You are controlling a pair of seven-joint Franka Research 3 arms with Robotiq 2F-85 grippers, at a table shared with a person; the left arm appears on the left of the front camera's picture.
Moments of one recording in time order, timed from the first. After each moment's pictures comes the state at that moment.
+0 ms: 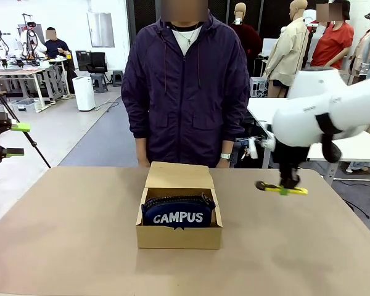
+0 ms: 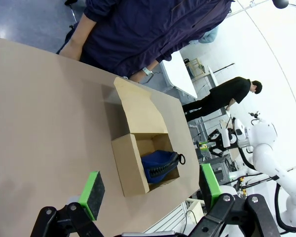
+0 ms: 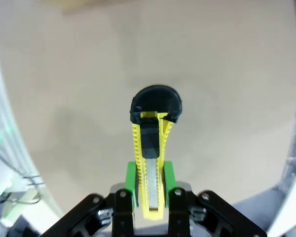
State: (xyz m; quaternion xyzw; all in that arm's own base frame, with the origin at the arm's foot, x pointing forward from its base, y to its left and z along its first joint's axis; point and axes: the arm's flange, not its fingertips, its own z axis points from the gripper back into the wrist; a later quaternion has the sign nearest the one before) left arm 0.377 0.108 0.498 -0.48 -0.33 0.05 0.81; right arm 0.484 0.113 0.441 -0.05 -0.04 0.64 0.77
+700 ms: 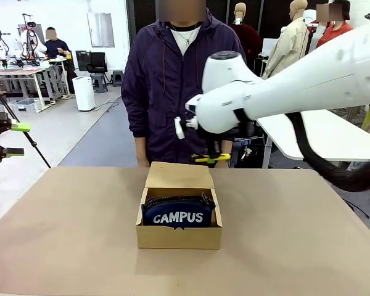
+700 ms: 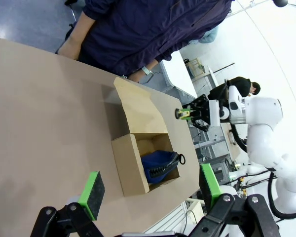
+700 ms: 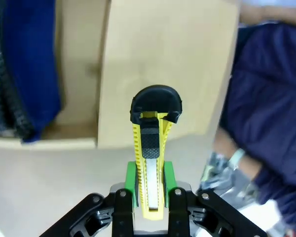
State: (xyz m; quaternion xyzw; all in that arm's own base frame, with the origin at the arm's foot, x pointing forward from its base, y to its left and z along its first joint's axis) left arm 0.377 0.108 0.499 -0.48 -0.33 0.05 0.81; right arm 0.580 0.325 0.466 -0.11 -0.12 0.74 0.65
